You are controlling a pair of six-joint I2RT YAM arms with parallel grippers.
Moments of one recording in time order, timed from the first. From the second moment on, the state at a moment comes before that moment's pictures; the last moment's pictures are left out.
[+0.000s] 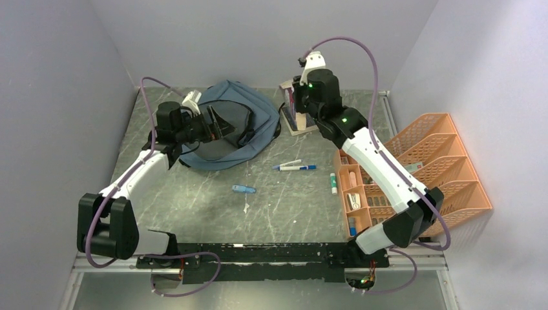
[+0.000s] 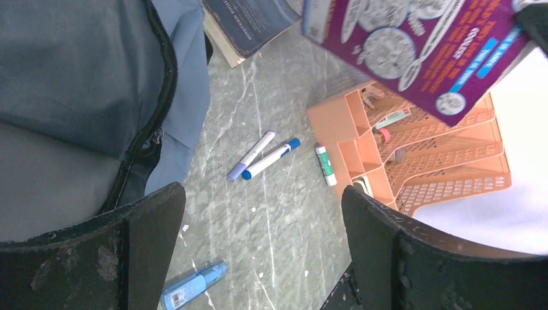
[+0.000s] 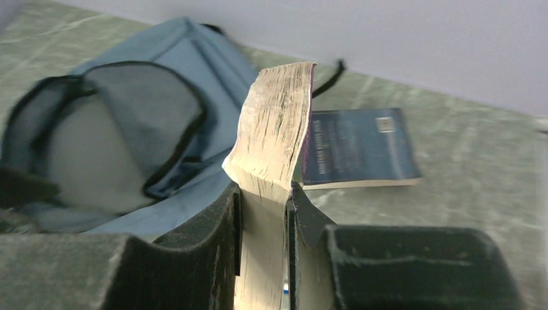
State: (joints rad) left arm -0.17 1.35 0.90 0.08 0.65 -0.62; right arm 0.62 1.49 1.60 -0.45 0.38 0.05
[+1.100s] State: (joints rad) left arm -0.15 1.42 0.91 0.78 0.84 -0.72; right arm 0.23 1.46 1.20 0.63 -0.91 1.18
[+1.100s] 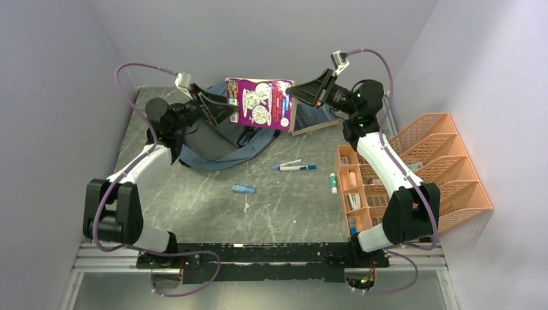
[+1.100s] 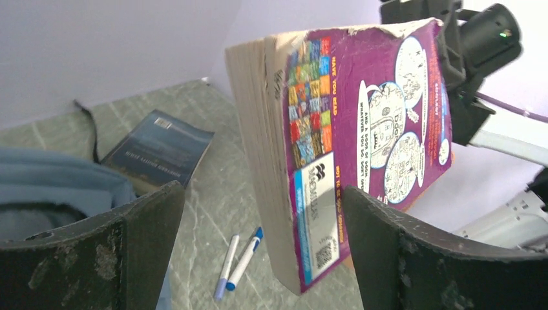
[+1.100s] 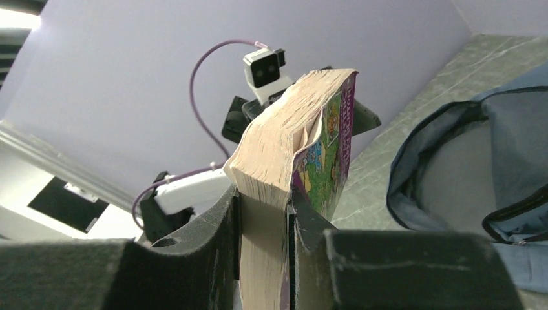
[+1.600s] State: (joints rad) left arm -0.21 1.71 1.01 1.34 1.09 -1.35; right arm 0.21 1.53 1.19 0.84 -1.01 1.35
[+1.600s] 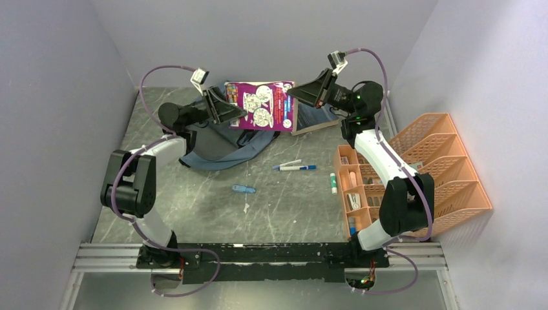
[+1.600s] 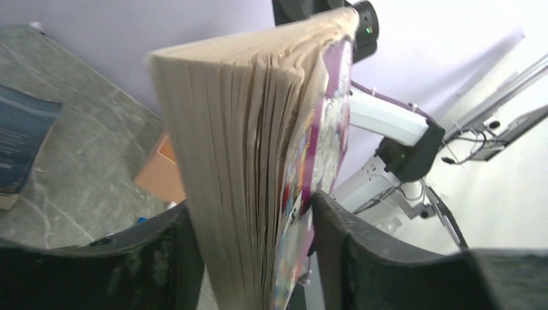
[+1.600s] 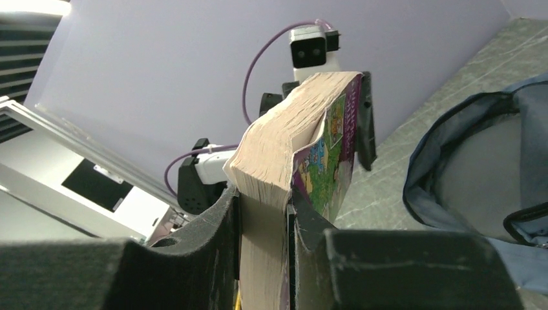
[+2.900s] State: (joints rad) left arm -0.12 1.35 1.06 -0.02 0.44 -0.53; right arm 0.32 1.53 1.39 -0.09 -0.27 0.33
